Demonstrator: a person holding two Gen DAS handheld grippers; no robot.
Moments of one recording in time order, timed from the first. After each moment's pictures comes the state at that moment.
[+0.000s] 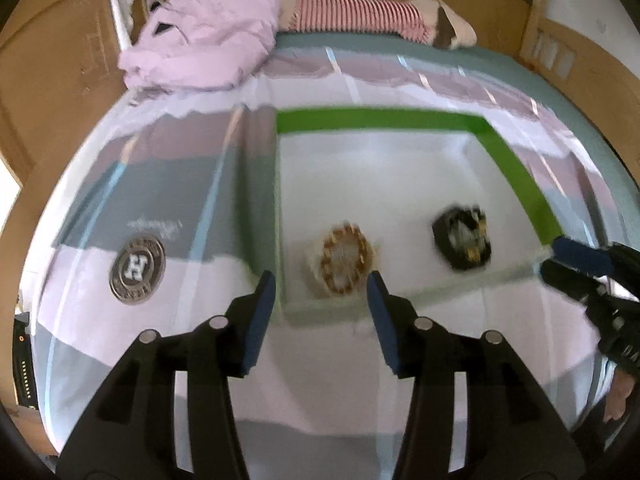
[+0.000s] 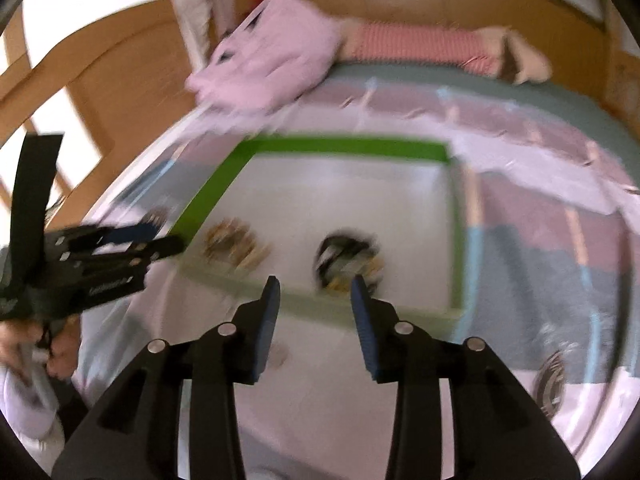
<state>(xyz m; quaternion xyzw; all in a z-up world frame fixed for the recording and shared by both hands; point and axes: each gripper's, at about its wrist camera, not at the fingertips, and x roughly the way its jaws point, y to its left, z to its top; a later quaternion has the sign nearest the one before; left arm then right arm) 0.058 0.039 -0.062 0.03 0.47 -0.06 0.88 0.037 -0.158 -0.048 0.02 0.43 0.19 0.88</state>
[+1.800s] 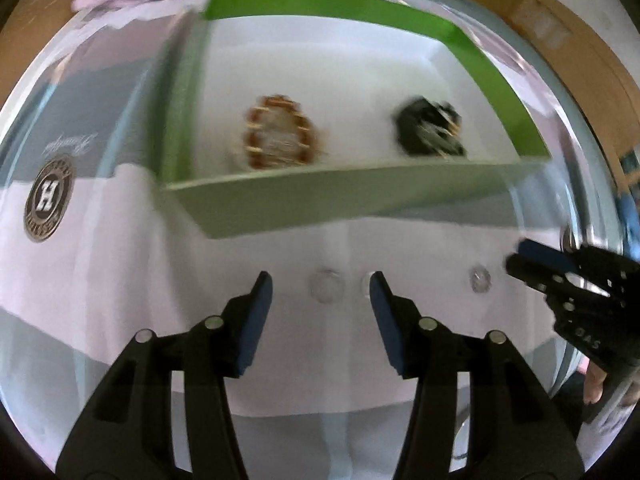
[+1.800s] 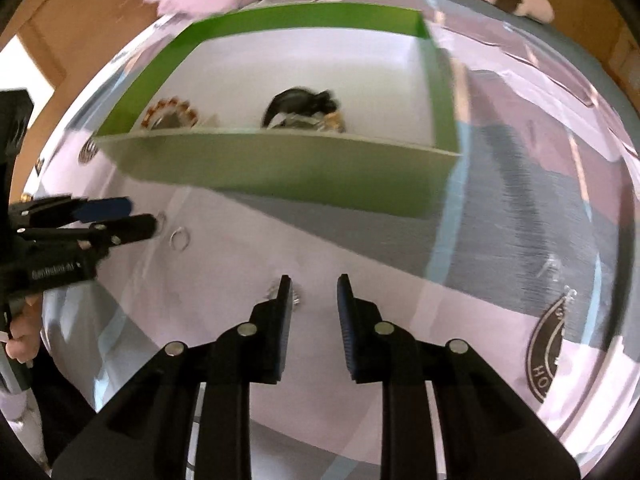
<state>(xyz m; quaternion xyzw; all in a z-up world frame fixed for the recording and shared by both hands) 0.063 0.025 -0.120 -0.04 0.58 -0.11 0.81 0.049 -0.178 -0.105 -0.02 0.55 0.13 0.82</state>
